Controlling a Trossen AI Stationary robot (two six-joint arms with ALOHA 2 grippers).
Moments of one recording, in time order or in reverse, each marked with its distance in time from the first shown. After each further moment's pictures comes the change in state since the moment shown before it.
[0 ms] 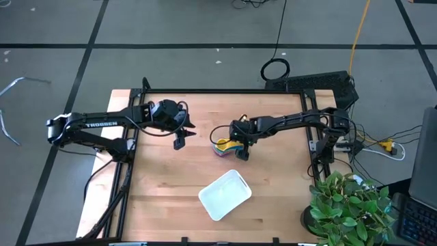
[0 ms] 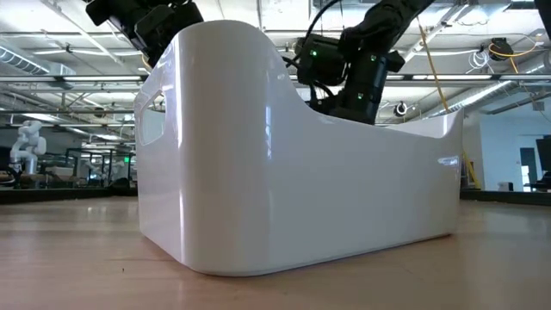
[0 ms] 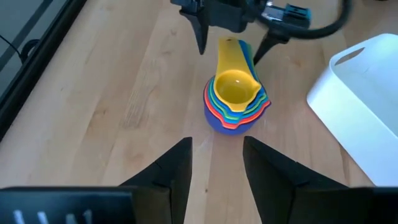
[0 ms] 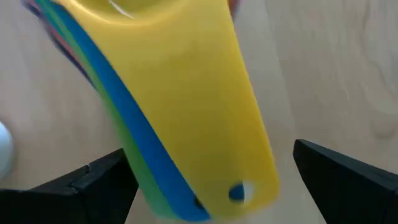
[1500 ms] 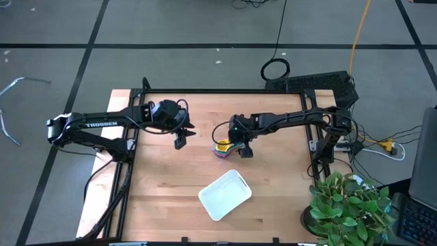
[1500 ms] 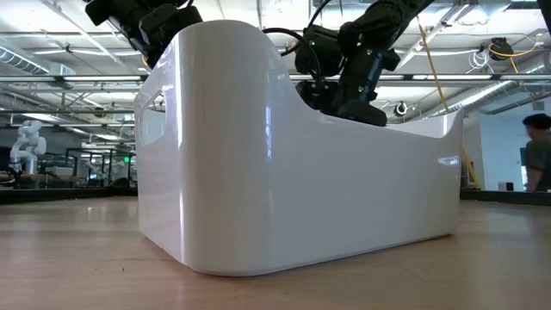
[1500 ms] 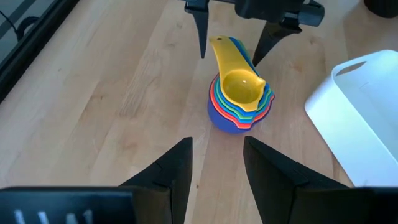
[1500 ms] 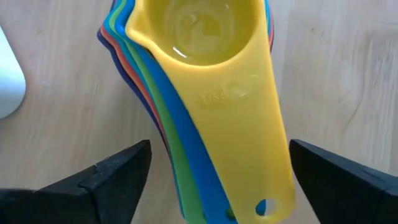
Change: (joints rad) left arm 0.000 0.000 0.000 -0.011 -0.006 -0.107; right arm -0.031 -0.024 0.011 0.064 -0.079 -0.440
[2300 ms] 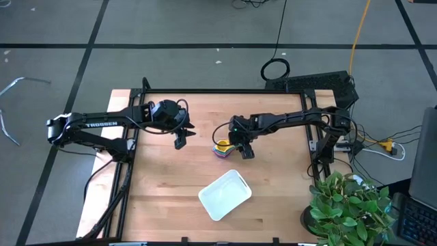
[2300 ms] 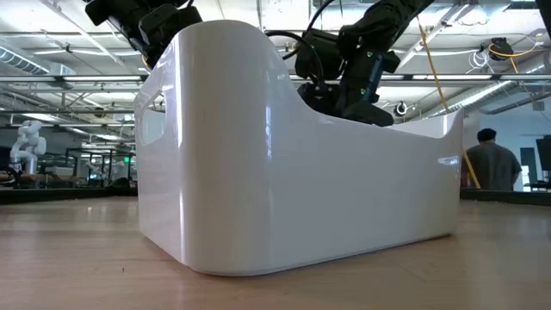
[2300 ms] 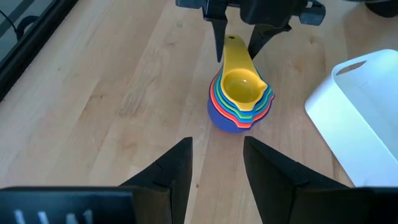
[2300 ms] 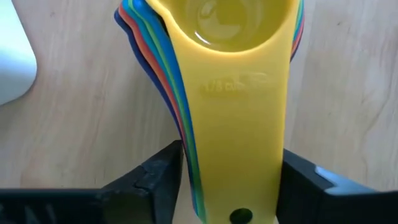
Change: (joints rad) left arm 0.000 0.000 0.000 -0.003 0.000 0.000; right arm 0.000 0.011 -0.001 -0.020 -0.031 -0.041
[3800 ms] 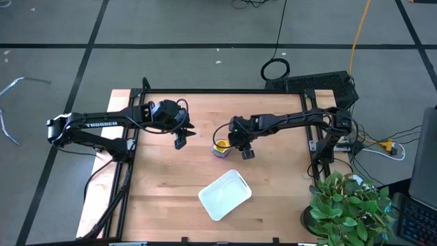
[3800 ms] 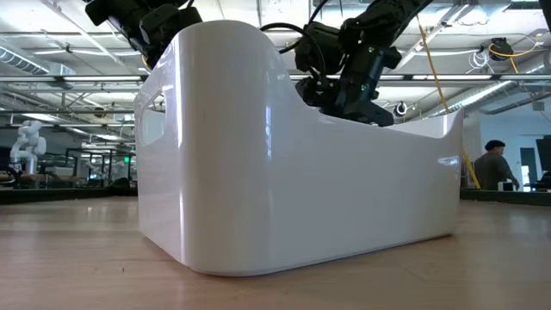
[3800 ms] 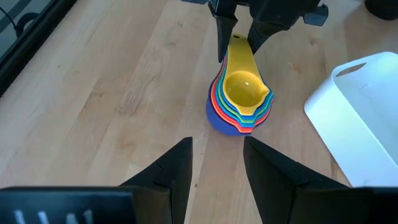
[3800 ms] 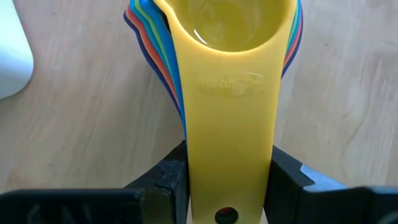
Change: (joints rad) left arm 0.000 0.000 0.000 0.000 -0.001 -0.016; right arm 0.017 -0.016 0.000 0.021 0.035 -0.050
